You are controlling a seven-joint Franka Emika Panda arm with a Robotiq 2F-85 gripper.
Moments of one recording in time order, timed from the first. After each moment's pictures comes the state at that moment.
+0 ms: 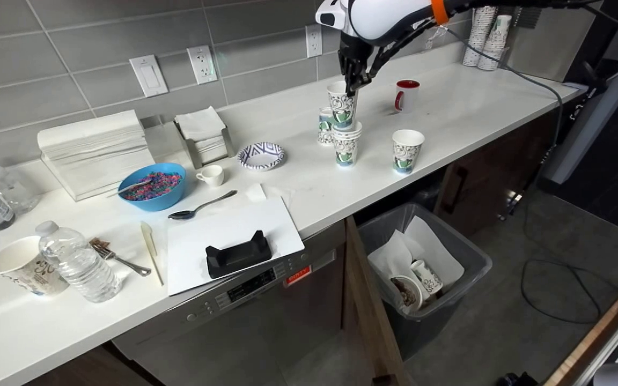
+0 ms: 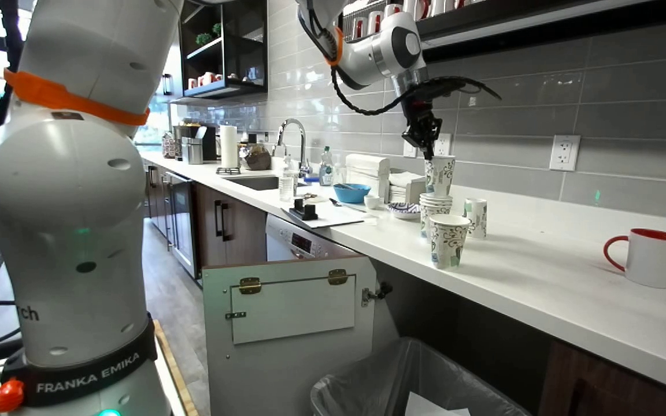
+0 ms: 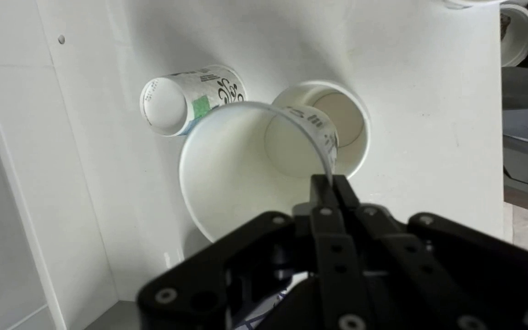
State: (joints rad) arm 0.07 0.31 0.09 -1.57 -0.30 2.20 -1.12
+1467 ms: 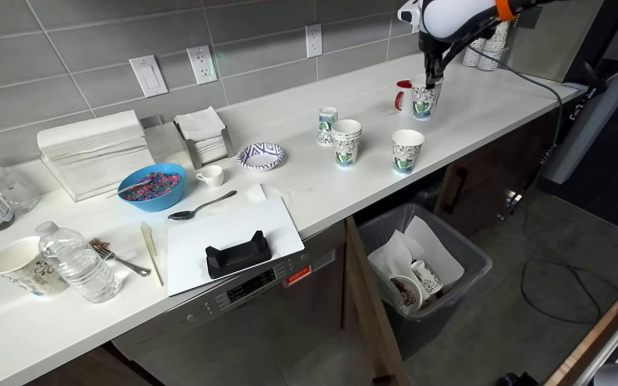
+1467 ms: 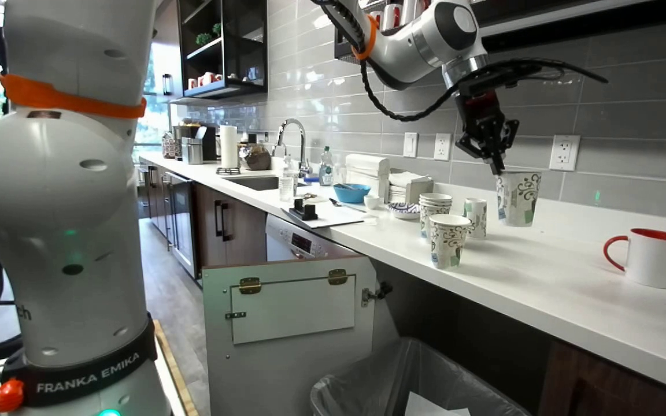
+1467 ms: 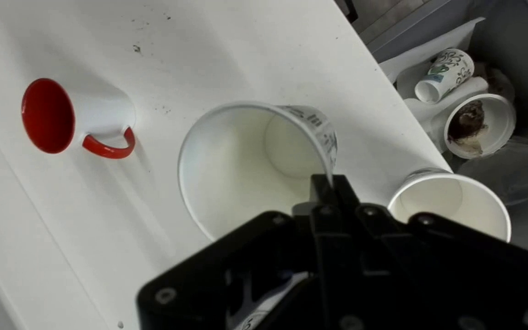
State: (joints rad) arm -0.07 0.19 -0.06 -1.76 -0.41 2.17 -0.85
